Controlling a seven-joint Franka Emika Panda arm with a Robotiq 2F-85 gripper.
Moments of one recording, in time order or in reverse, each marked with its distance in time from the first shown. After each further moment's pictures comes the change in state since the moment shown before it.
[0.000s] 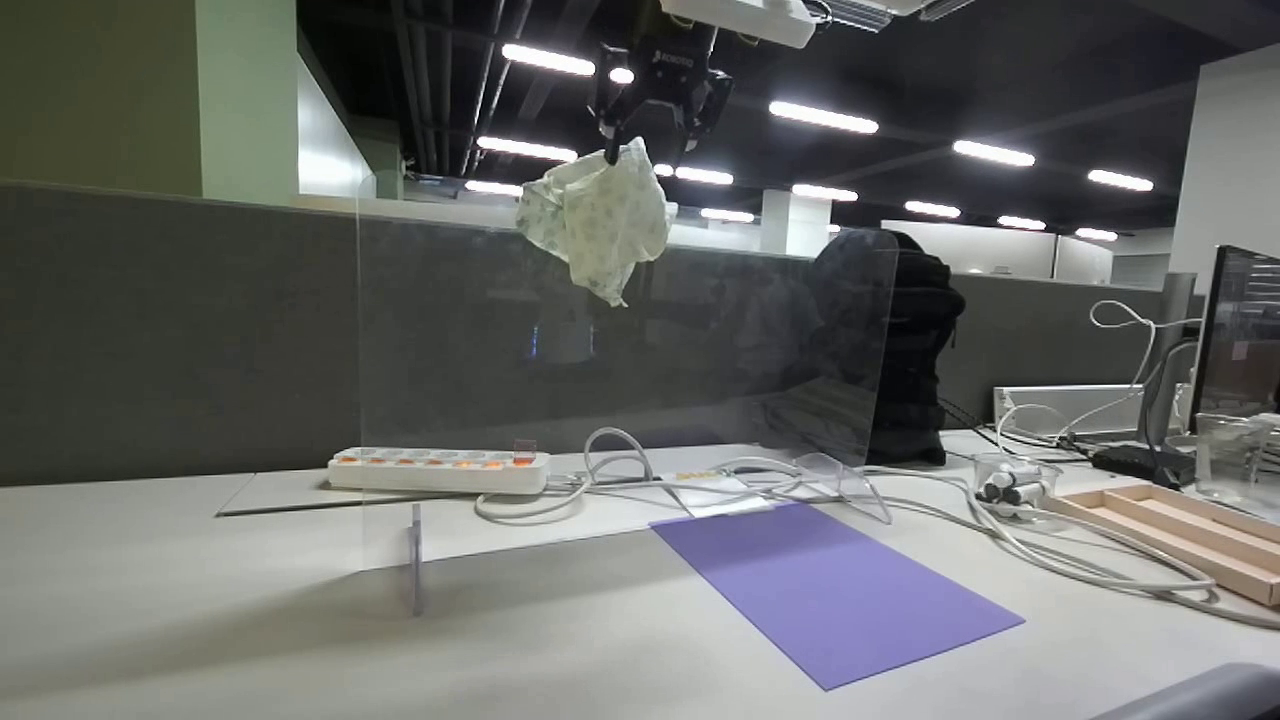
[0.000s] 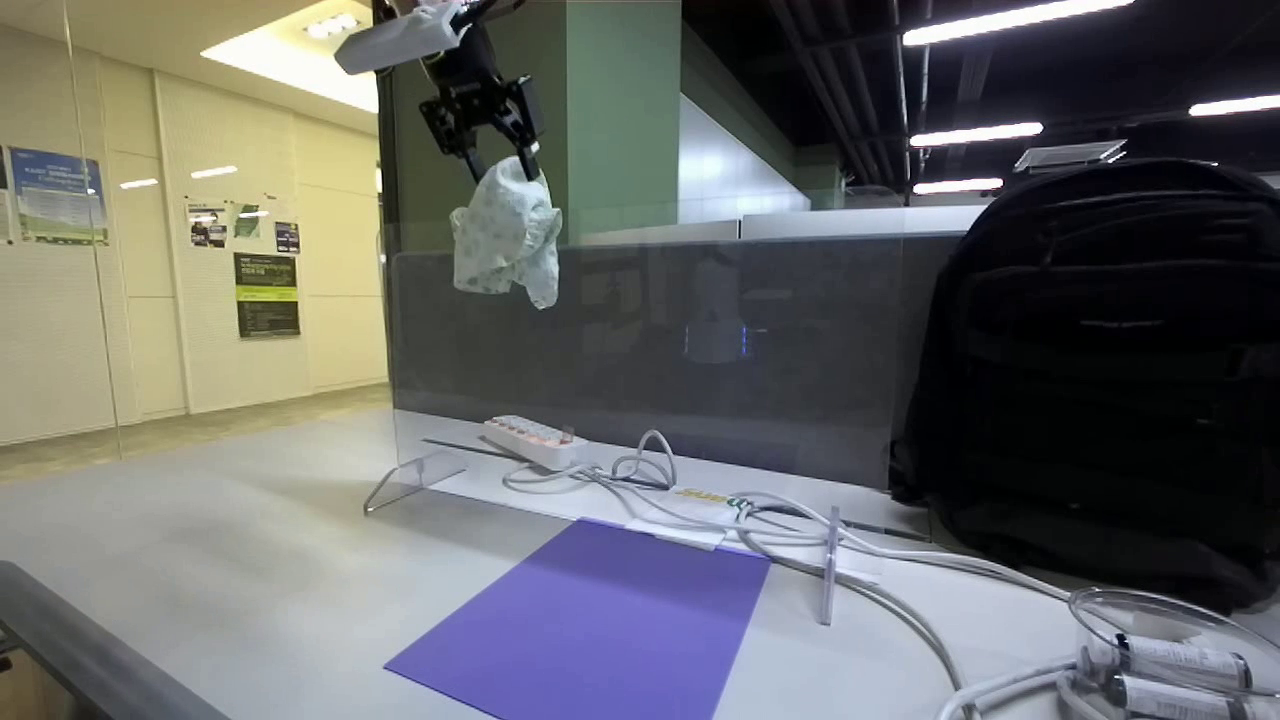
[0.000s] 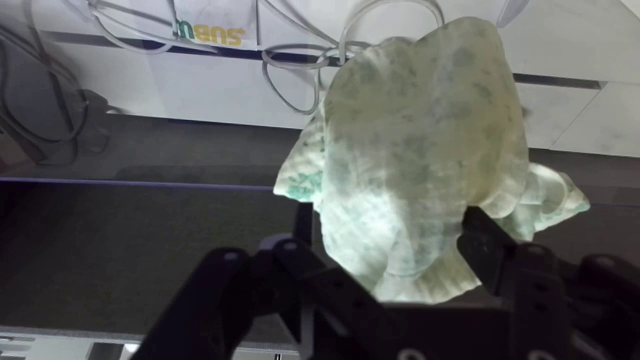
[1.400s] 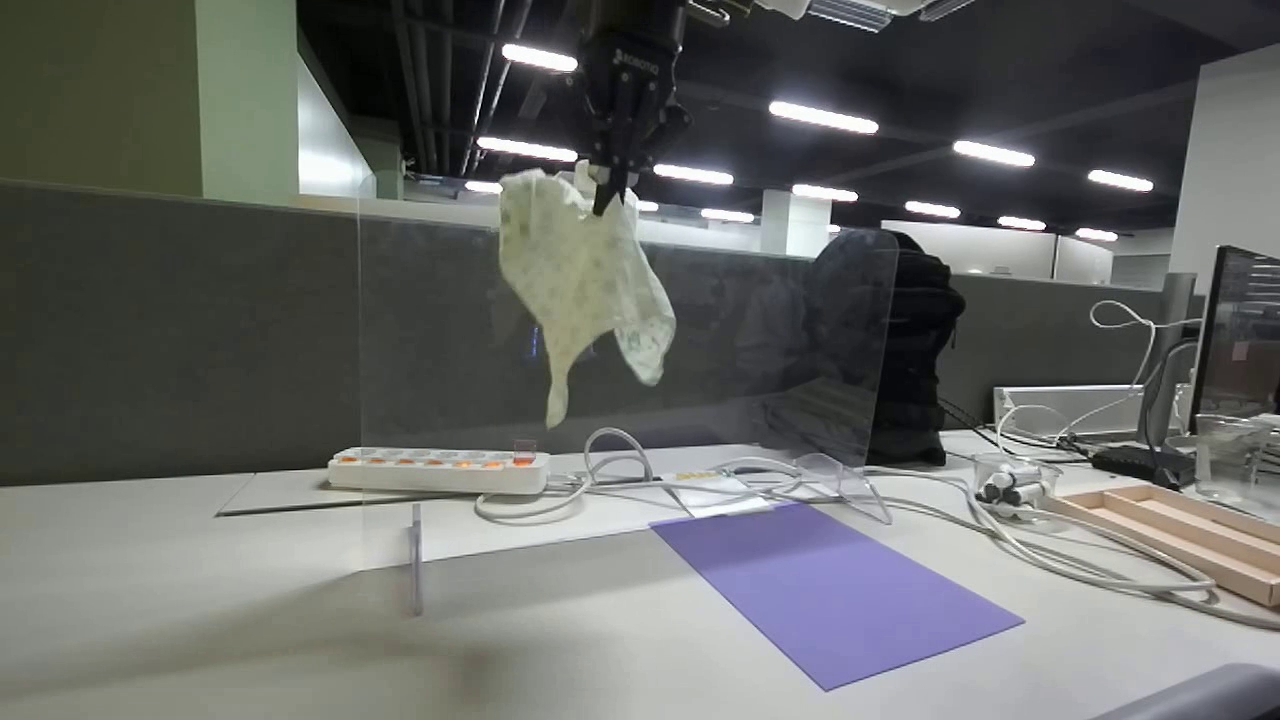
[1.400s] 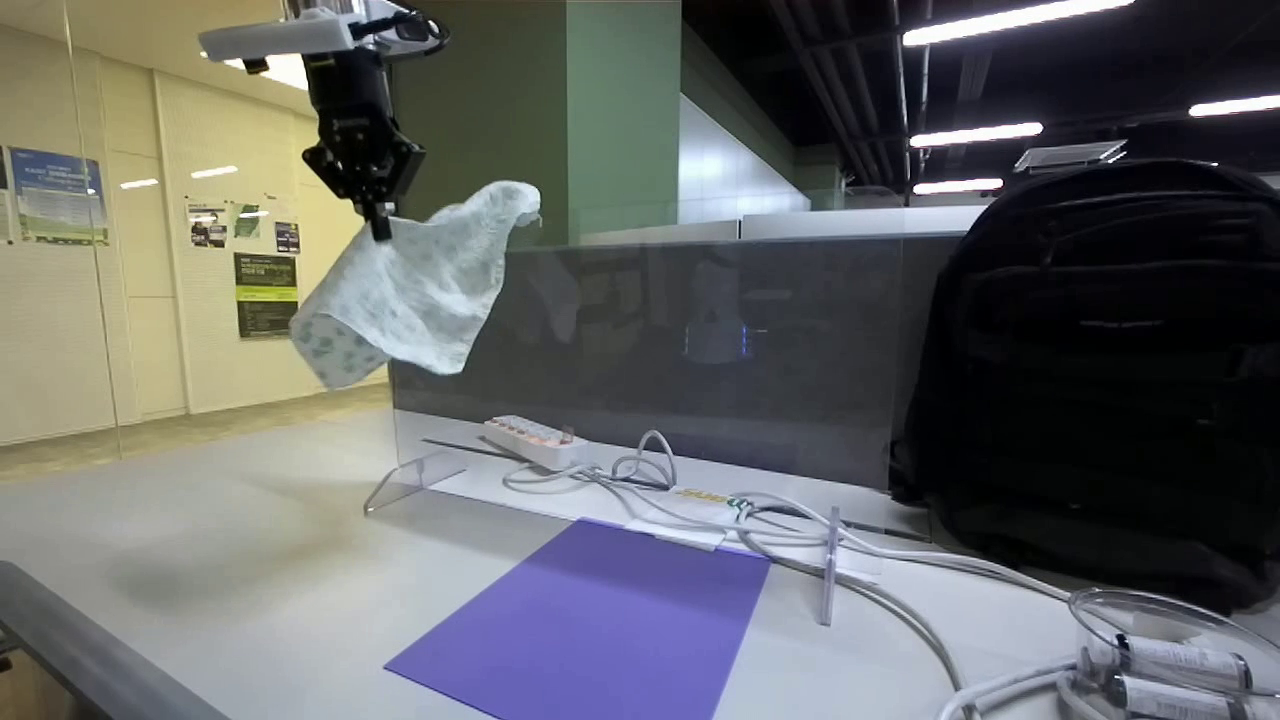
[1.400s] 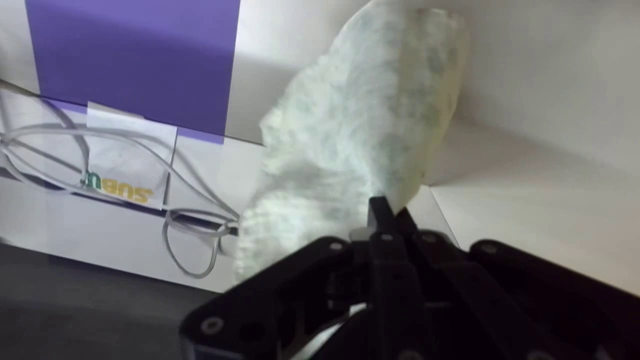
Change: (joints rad) arm 0.212 -0.062 -0.037 -0.061 0.154 -0.375 -0.172
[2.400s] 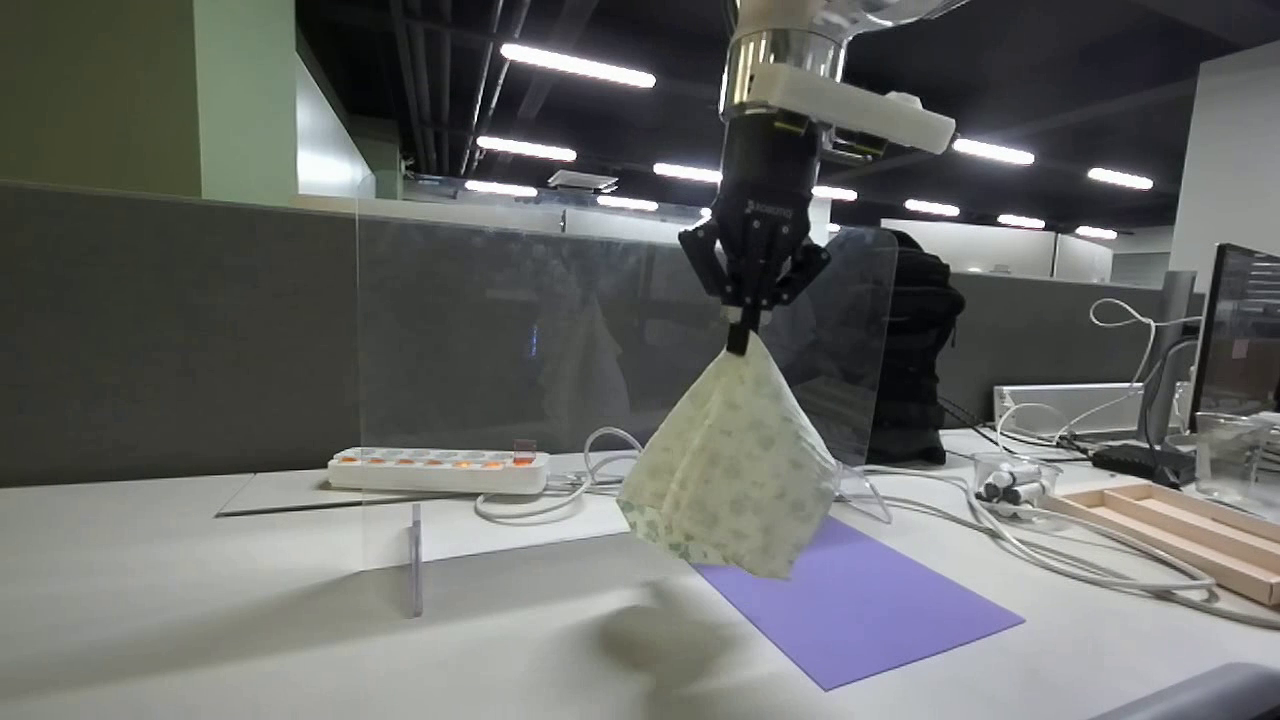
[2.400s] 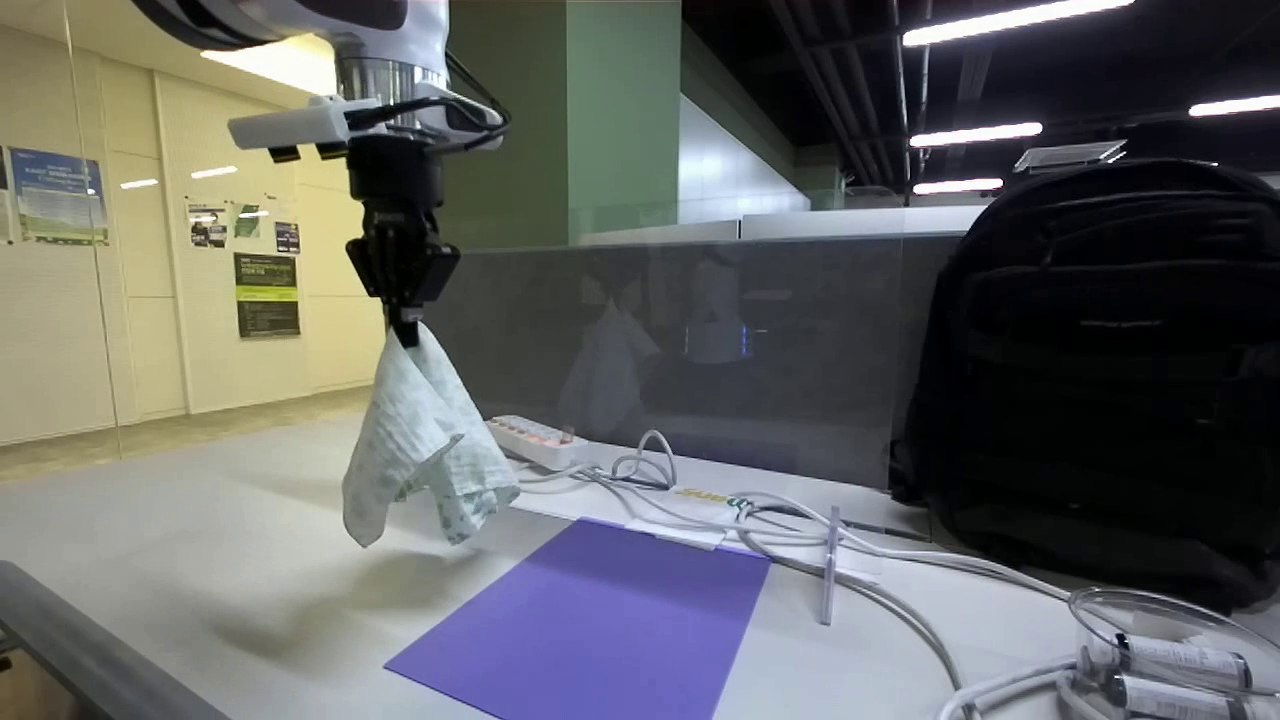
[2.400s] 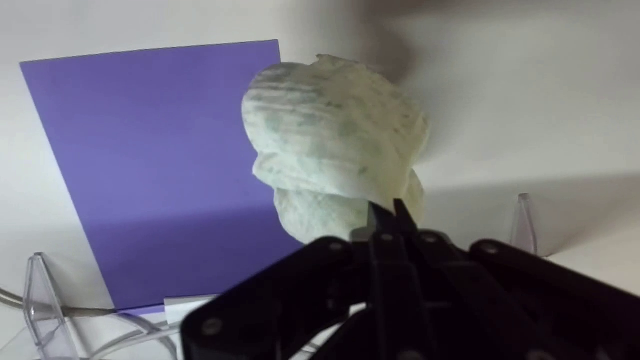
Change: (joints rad) arm -0.099 -0.013 -0.100 -0.260 0.102 0.090 0.071
